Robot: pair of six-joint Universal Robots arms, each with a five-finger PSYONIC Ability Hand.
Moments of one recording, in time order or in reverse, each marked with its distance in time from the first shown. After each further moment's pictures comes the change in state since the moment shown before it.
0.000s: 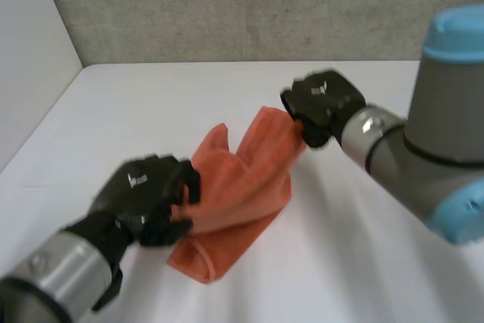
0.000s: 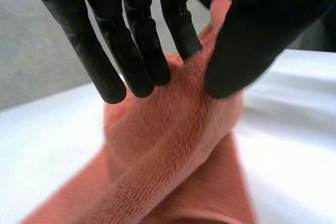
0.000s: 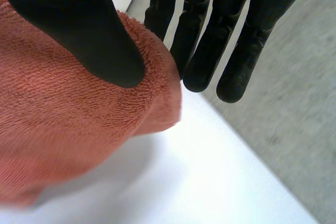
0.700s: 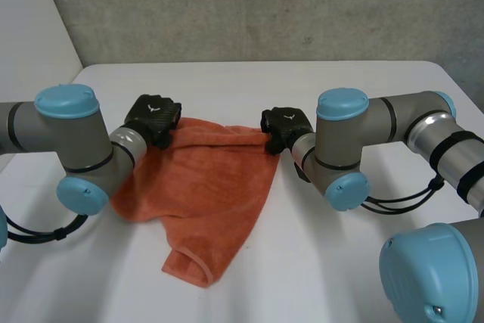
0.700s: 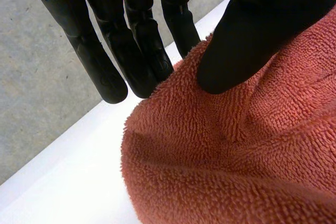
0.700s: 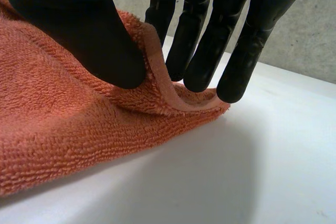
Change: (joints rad) left arm 0.267 -0.896 0.745 0.231 0.142 0.437; right arm 0.017 0.815 -0.754 -0.043 0.039 0.451; left_hand 0.029 0.108 0.093 0.101 0.052; right_hand 0.000 0.000 -0.006 -0.005 -0.004
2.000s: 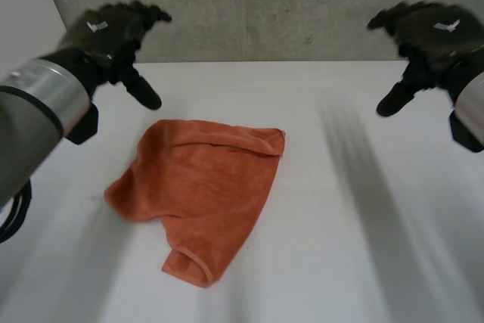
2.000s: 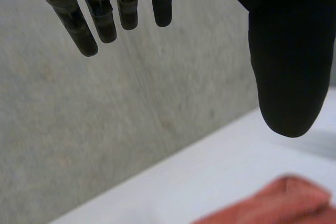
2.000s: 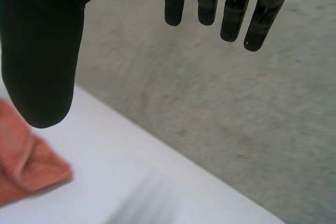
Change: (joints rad) left arm -0.062 0.642 -0.191 -0.261 -0.068 -0.320; right arm -0.252 -1.170 0.955 -0.018 -0.016 -0.209; left_hand -0.873 -0.977 -0.949 -0.973 -0.916; right_hand -0.768 -0.952 -0.961 -0.948 -0.918
